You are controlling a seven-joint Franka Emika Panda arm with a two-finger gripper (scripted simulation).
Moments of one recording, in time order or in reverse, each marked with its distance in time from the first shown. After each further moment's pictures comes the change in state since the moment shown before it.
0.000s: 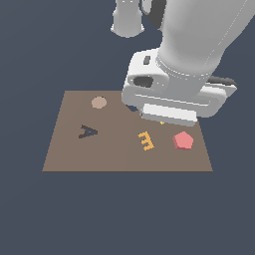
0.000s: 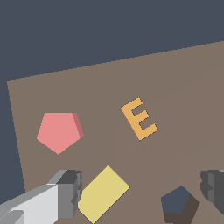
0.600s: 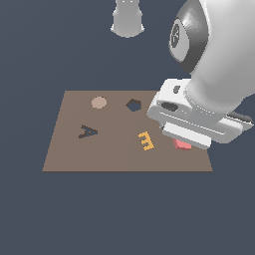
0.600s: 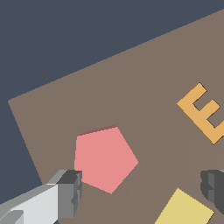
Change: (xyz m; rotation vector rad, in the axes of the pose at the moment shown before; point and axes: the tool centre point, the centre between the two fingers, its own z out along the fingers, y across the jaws) arm 0.010 -0.065 0.051 0.003 -0.021 0.215
